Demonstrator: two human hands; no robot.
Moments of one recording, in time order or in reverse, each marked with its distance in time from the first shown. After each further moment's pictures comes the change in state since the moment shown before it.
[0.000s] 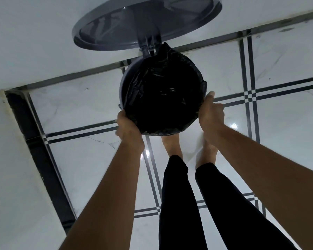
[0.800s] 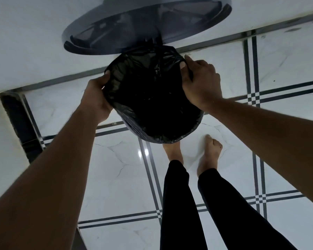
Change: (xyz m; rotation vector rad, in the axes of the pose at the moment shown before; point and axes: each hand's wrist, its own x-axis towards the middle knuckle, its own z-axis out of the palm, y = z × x) left_hand 0.061 0.125 0.009 0.185 -0.536 0.169; right_hand 0.049 -0.068 0.033 -0.659 0.005 -0.943
